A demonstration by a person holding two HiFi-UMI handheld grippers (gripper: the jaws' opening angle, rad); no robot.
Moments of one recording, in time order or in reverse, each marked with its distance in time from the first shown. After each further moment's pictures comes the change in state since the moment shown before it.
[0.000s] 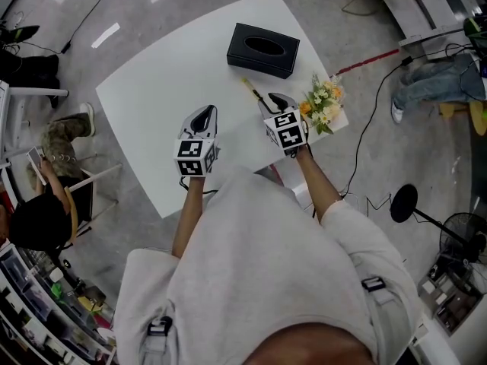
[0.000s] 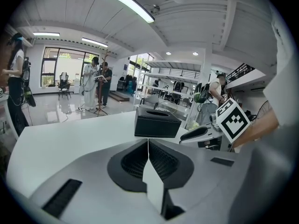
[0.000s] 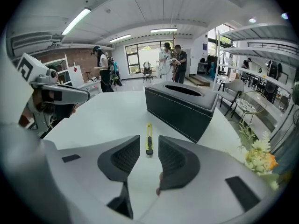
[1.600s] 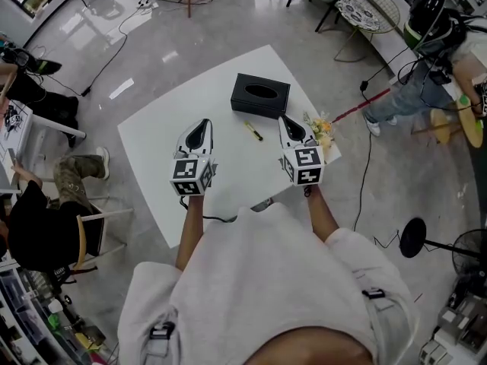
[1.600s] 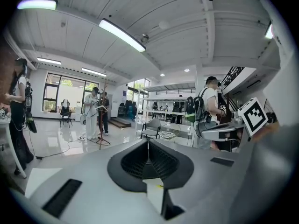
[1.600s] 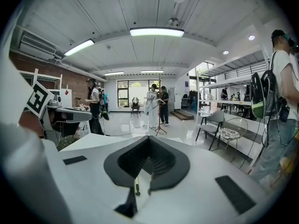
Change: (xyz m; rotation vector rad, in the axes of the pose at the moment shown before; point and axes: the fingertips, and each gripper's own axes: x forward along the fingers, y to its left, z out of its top) left arm -0.043 0.003 0.131 0.117 -0.304 0.048; right arm -0.132 -0.030 0.124 0.039 -0.461 -0.179
